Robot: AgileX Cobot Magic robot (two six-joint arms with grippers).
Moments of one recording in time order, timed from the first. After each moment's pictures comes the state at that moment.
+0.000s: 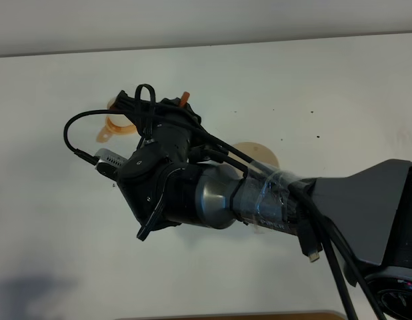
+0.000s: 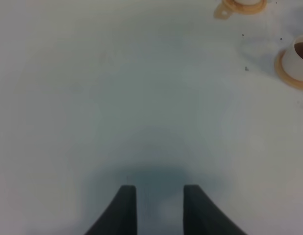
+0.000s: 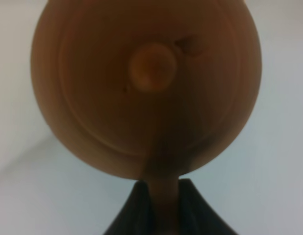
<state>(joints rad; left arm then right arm) 0.05 0.06 -0.46 0.05 1.06 -0.07 1.32 2.23 -1.64 -1.30 0.95 -0.71</state>
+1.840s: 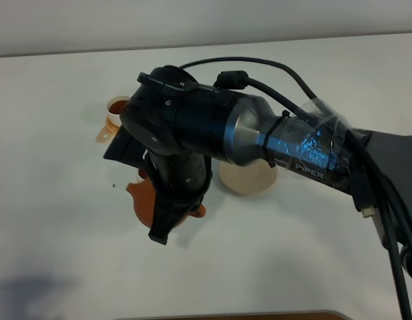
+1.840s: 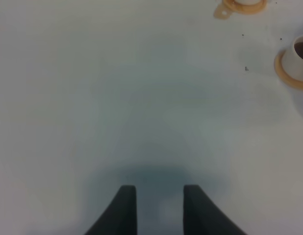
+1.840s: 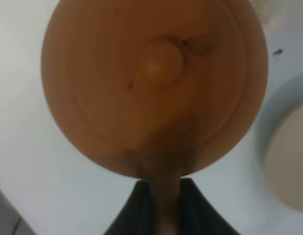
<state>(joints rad) 0.05 0.06 -0.46 0.05 1.06 -0.07 1.22 2.15 -1.80 -0.11 1.22 -0.15</state>
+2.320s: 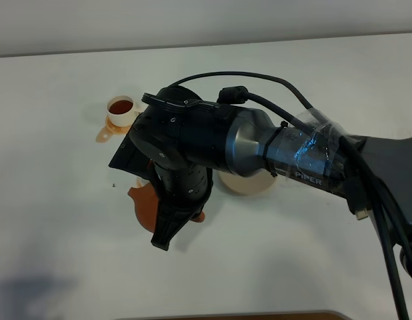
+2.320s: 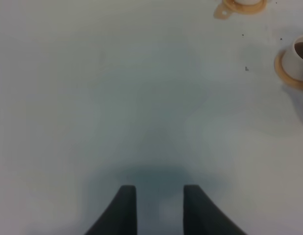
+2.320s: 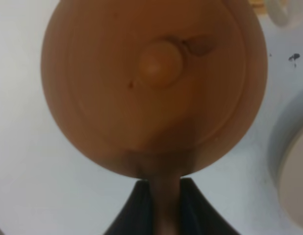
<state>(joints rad) 0.05 0.06 -0.46 0.05 1.06 -0.07 1.22 2.14 -1.73 -0.12 1.10 -0.13</state>
